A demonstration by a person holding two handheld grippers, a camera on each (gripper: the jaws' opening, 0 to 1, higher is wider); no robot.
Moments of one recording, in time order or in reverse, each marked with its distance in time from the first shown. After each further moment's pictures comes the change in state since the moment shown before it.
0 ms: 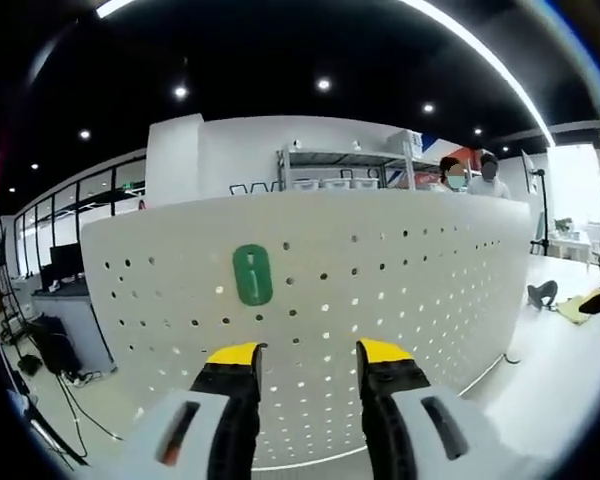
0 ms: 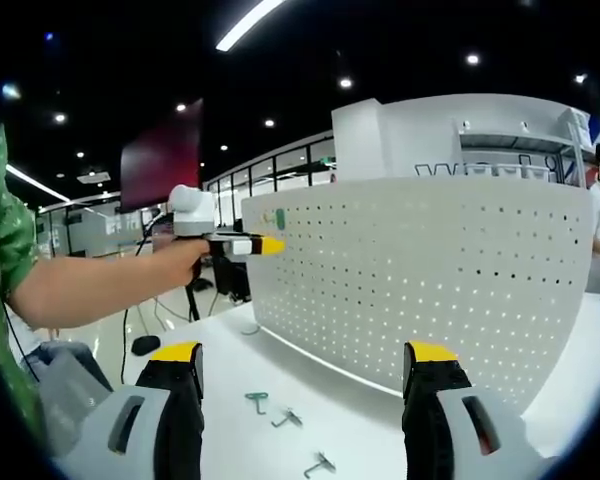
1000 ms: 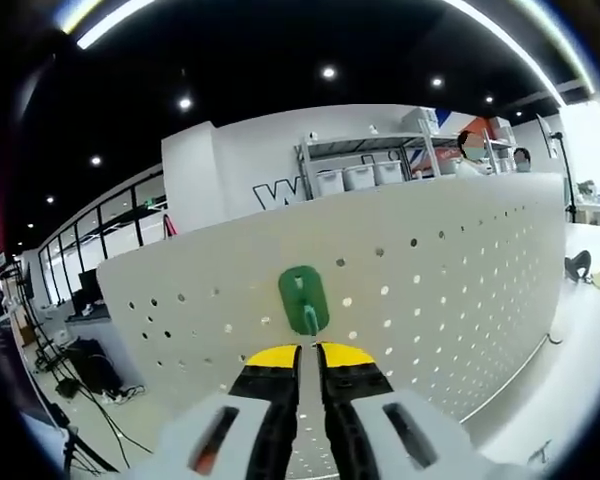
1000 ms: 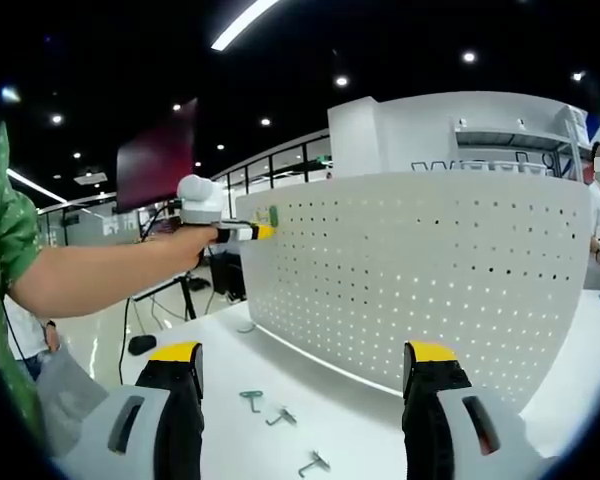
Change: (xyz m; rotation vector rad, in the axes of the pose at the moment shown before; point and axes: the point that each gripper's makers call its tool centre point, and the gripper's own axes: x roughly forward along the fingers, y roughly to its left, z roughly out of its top) left arm 0.022 0.041 0.015 0.126 0.036 0.154; right arm 0.002 -0.009 -0.004 0.009 0.007 -0.011
